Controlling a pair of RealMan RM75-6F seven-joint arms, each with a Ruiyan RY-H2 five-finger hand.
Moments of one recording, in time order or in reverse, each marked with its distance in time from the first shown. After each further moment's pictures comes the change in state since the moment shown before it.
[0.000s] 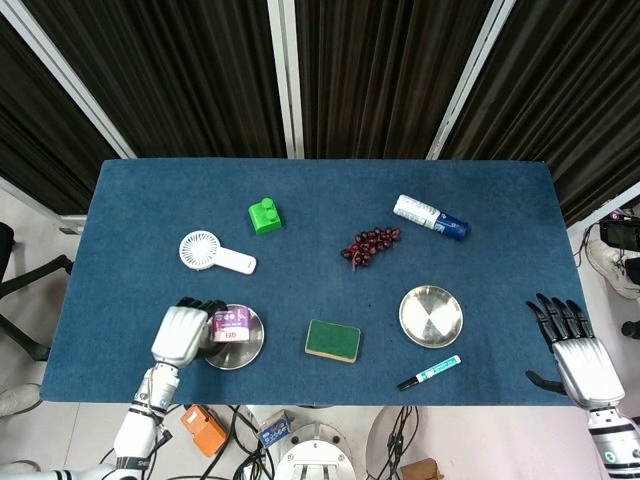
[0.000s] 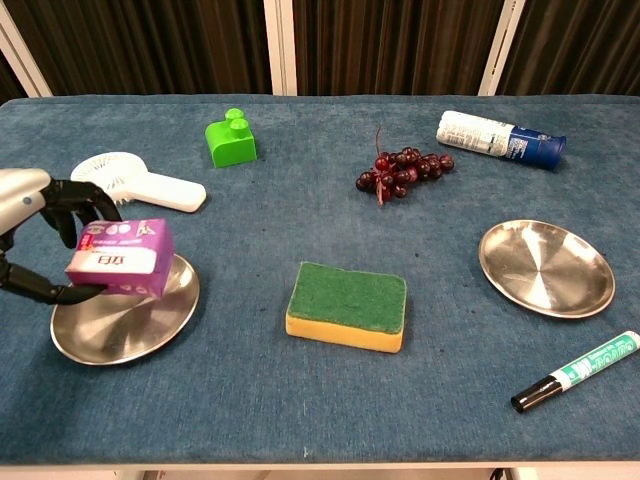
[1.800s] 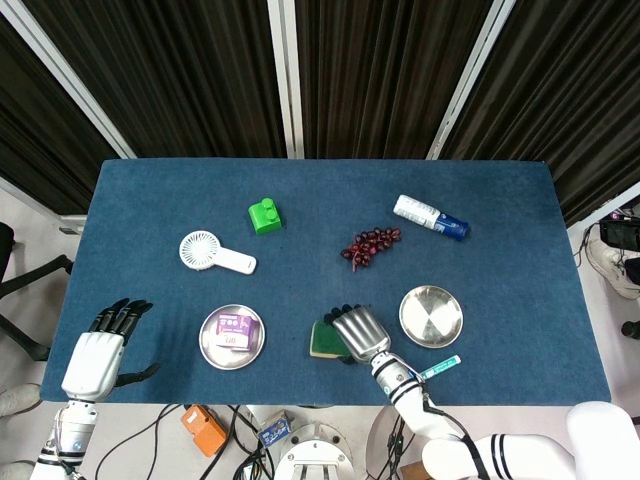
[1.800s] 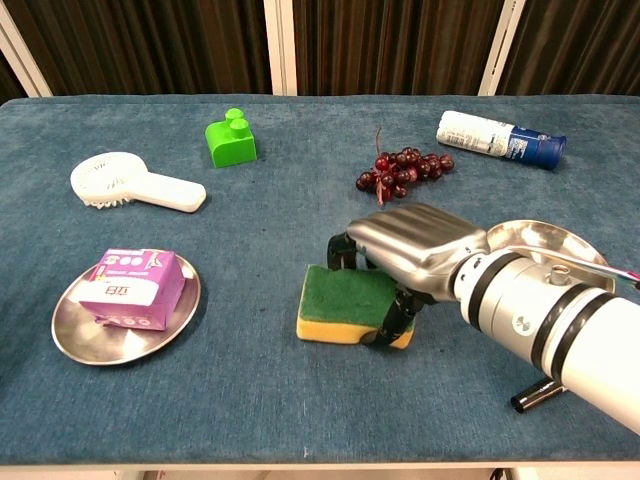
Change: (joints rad) left arm 0.250 0.280 0.064 -0.024 0.255 0.175 -0.254; right arm 0.530 -0.709 0.192 -0.070 0.563 -0.458 -0.760
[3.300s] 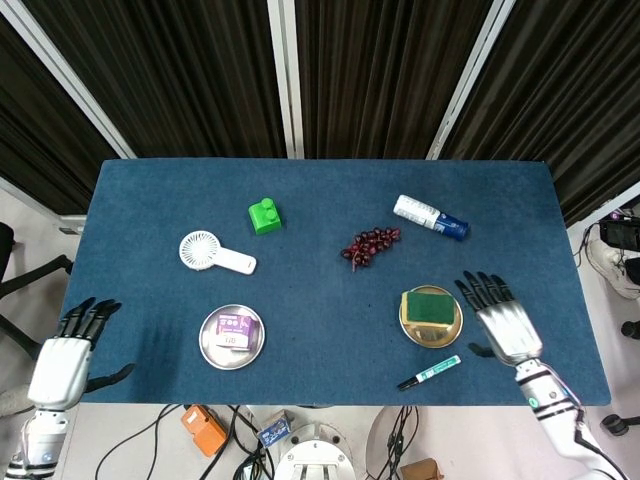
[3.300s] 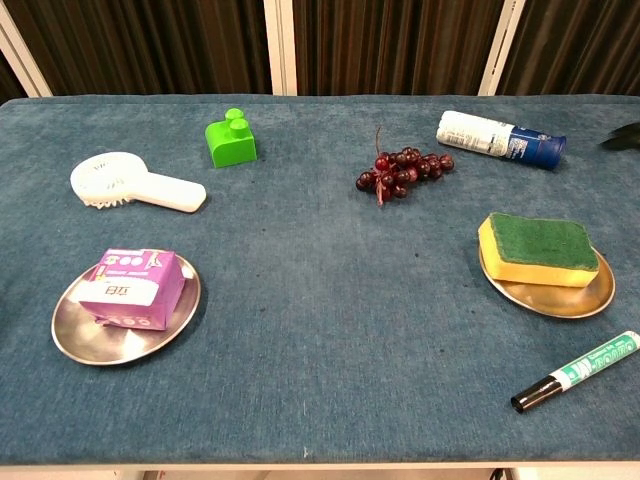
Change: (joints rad) left arm 0.102 0.057 -0.023 0.081 0.044 0.098 -0.104; right arm -0.277 0.606 -0.216 -0.024 -0.384 0.325 0.428
